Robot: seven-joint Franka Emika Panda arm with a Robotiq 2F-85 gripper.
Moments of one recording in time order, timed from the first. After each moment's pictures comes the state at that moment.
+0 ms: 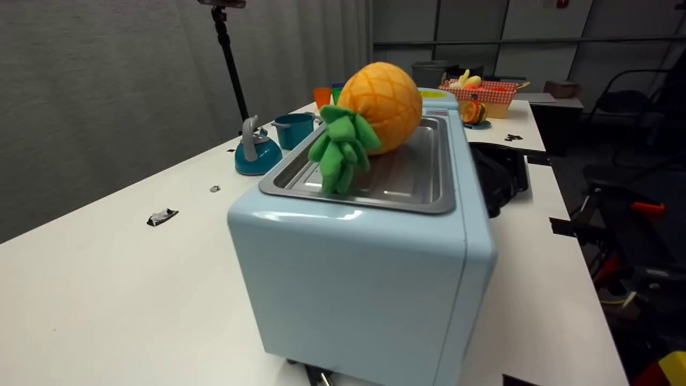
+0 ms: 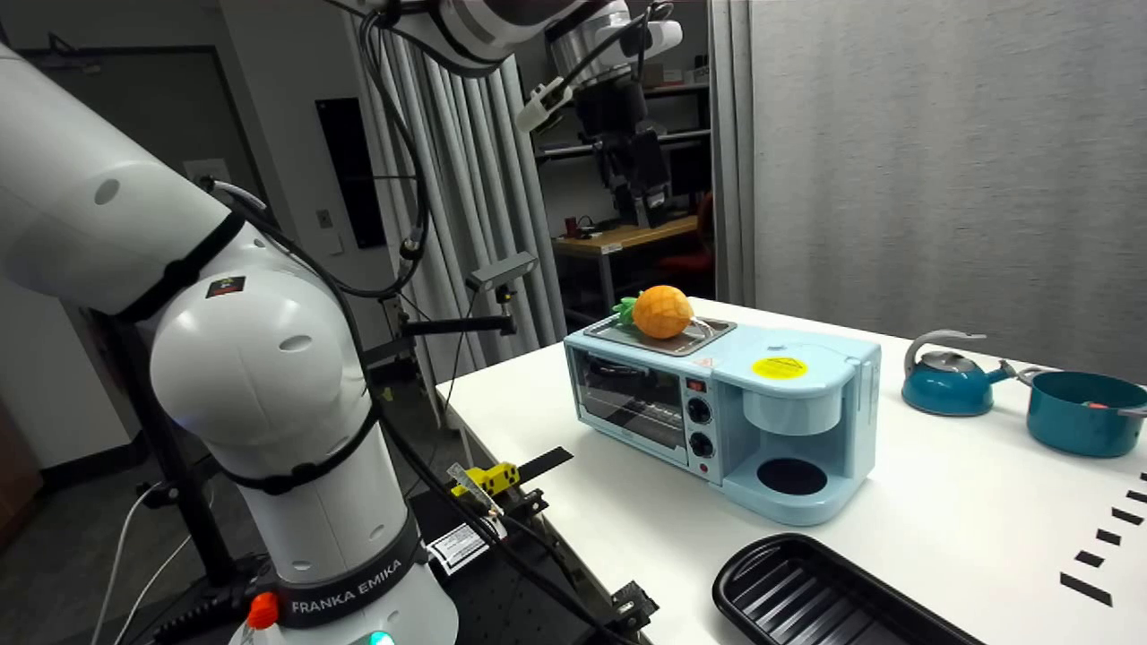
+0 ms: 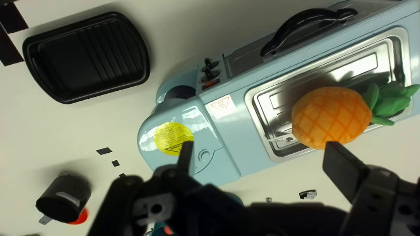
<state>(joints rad) 0.00 -0.62 0.16 -2.51 0.03 2.10 0.37</state>
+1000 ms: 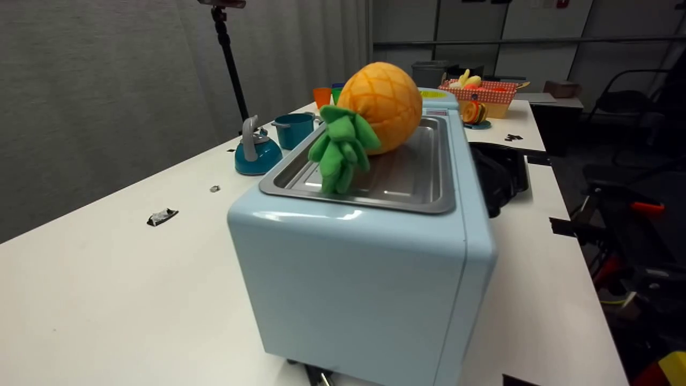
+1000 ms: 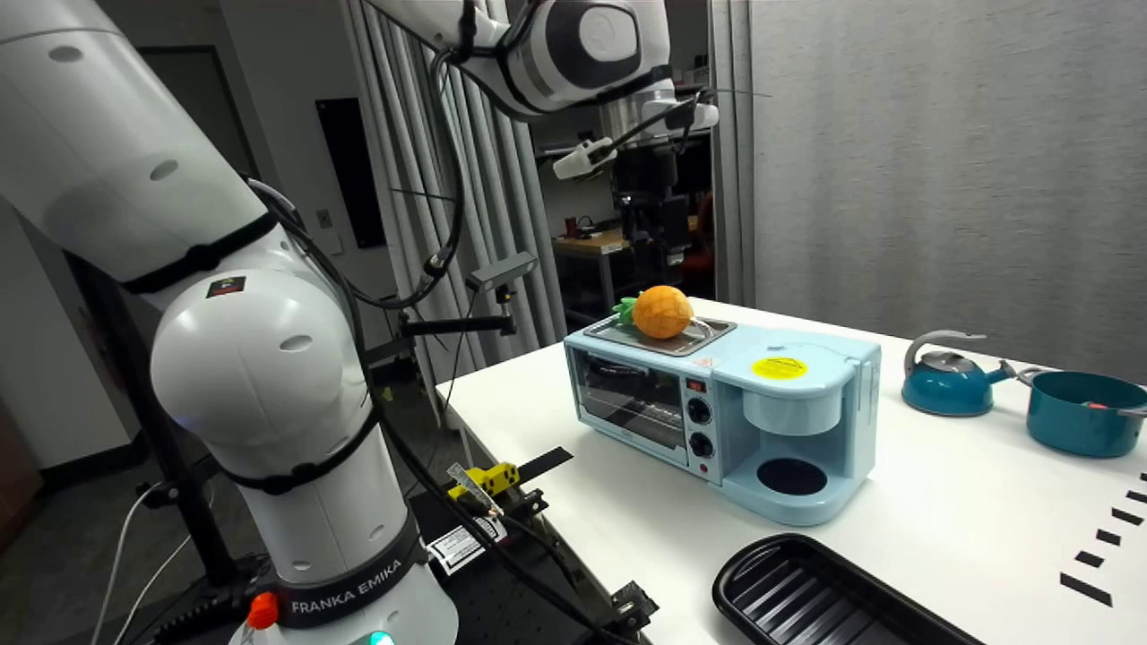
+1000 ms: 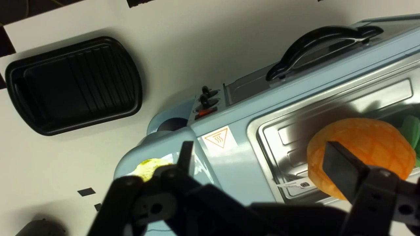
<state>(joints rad) 0.00 -0.35 0.16 -2.45 0.03 2.13 0.37</state>
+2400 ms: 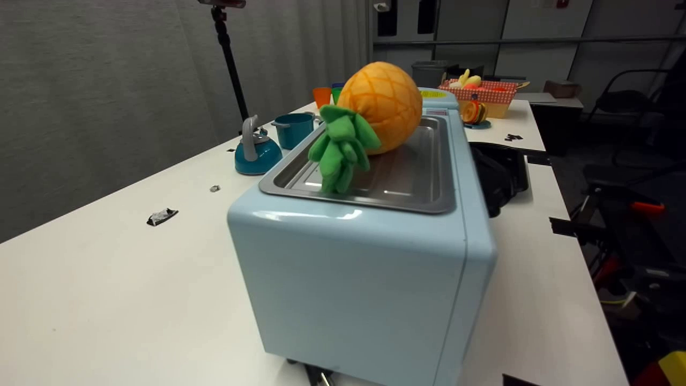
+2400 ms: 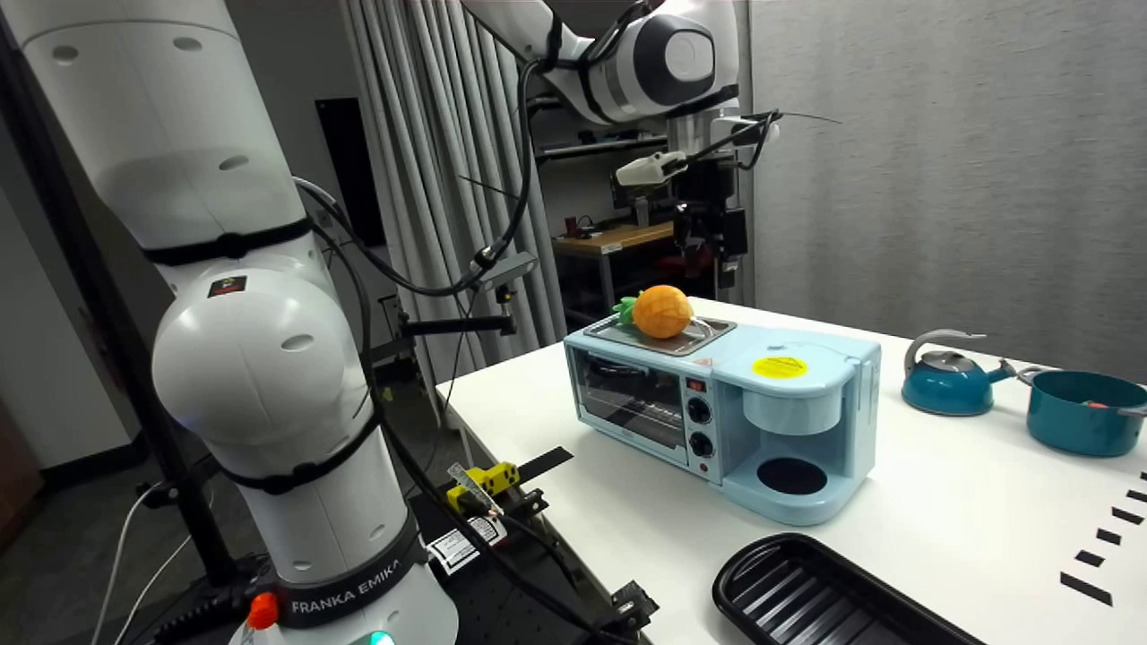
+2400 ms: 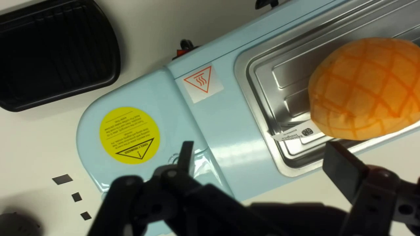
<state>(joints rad) 0.01 -0.05 0.12 -2.20 0.01 2.15 0.36</state>
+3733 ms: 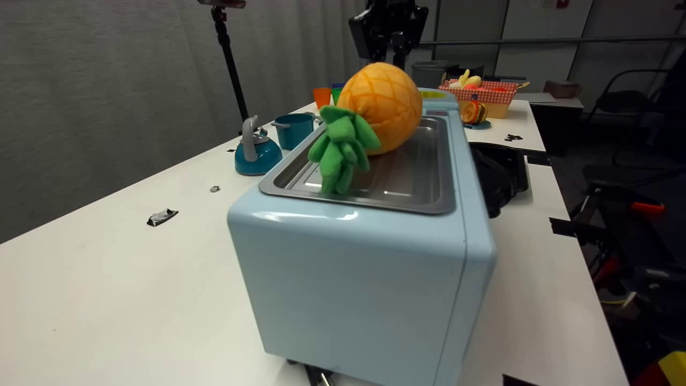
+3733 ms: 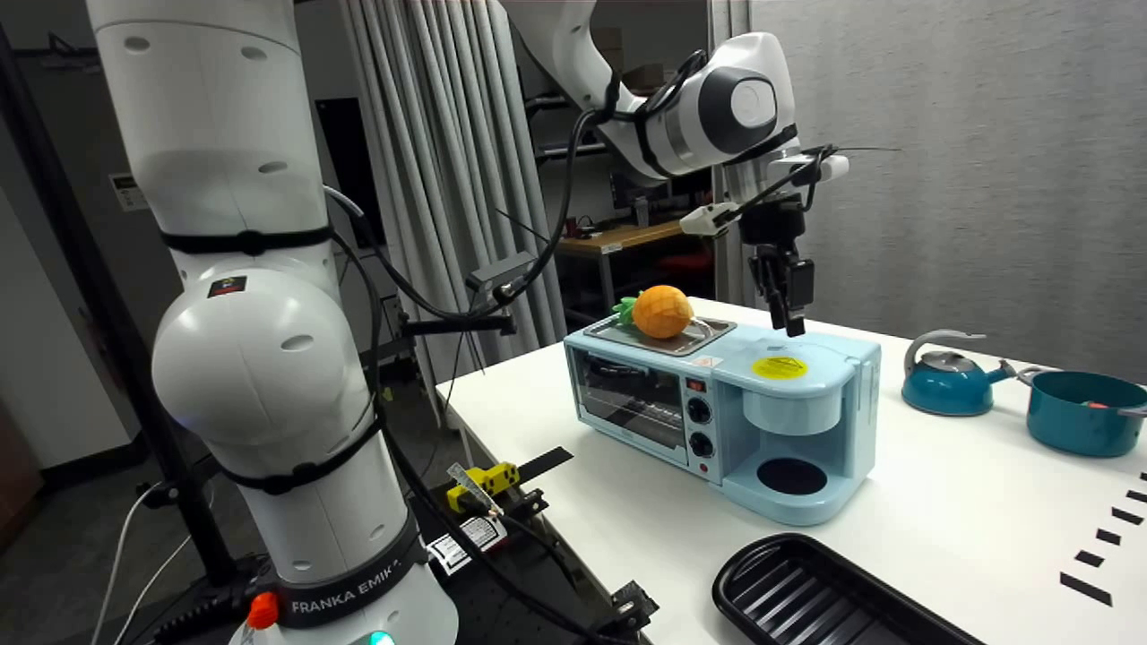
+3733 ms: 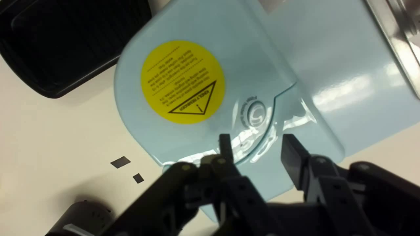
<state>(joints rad) 0.01 0.12 0.01 -2.16 -0.20 2.34 0.61</state>
